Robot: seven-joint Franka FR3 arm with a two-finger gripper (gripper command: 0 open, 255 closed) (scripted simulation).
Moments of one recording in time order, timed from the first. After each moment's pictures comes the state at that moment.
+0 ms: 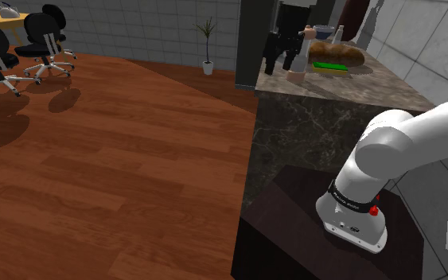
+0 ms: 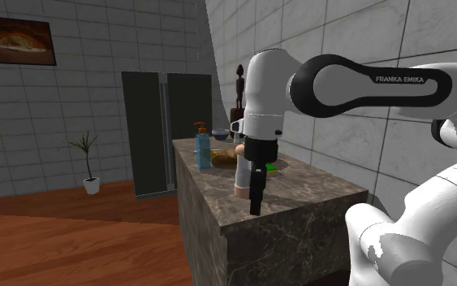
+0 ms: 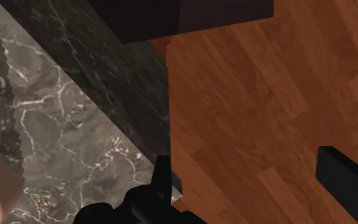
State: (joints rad) arm -0.02 -0.78 0.06 -2.35 0.11 1.62 0.11
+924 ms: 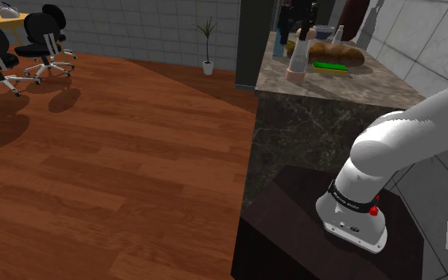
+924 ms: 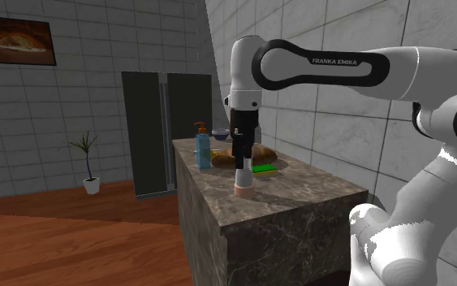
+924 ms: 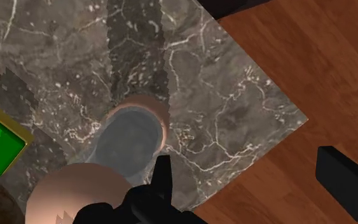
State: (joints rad) arm -0.15 -0.56 -0.08 -2.05 -0.08 1.51 0.02
